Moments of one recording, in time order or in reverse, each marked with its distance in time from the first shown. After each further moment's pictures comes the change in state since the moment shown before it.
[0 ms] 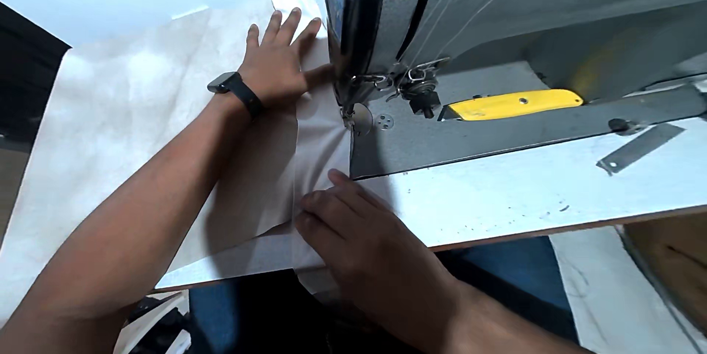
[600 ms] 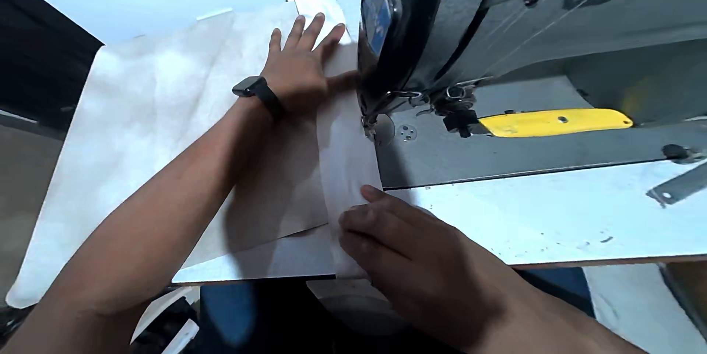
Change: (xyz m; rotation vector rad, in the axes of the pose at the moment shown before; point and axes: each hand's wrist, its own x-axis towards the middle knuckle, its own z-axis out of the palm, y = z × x) left_hand 0.003 -0.003 0.002 -0.020 0.020 -0.030; right_hand -0.023 0.043 -0.014 0.156 -0.024 -0.171
